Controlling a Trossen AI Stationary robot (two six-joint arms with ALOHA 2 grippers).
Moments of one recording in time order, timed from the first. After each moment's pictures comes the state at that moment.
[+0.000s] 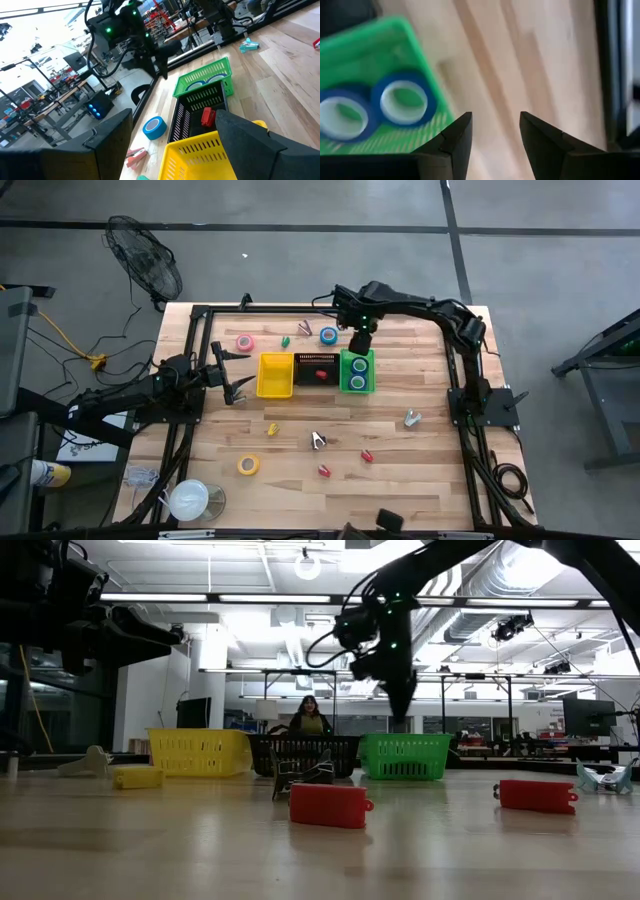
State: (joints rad) left arm 0.26 0.02 0.03 0.00 -0.04 0.55; right arm -0.54 2.03 1.72 -1.23 0.11 -0.16
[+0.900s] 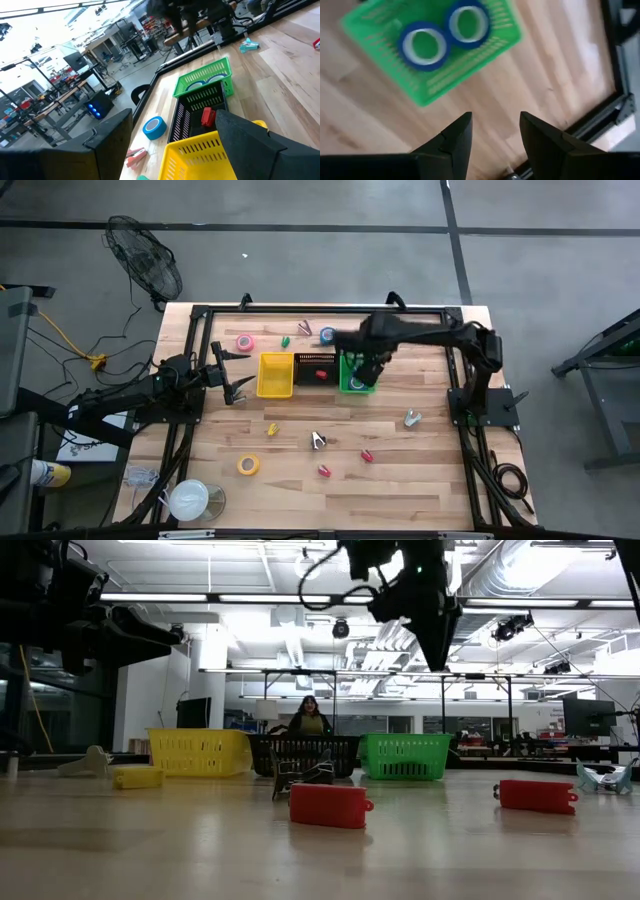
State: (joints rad) left arm 0.26 0.02 0.03 0.00 -0.04 0.55; right arm -0.16 1.85 1.71 -1.56 0.26 0.44
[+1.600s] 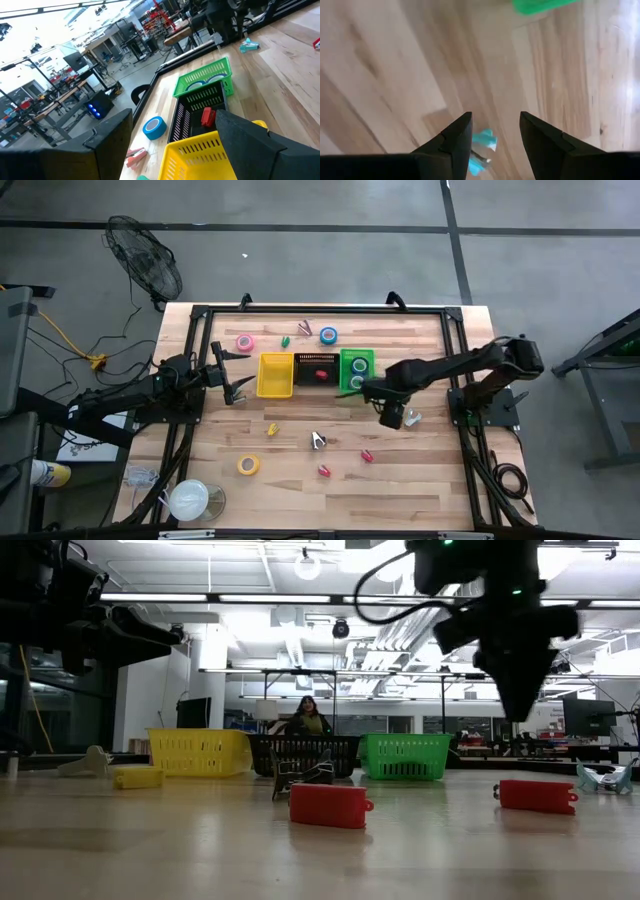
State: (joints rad) left arm 0.26 0.02 0.03 0.00 -0.04 0.55; right arm 0.07 1.56 1.07 -1.11 0.09 0.39
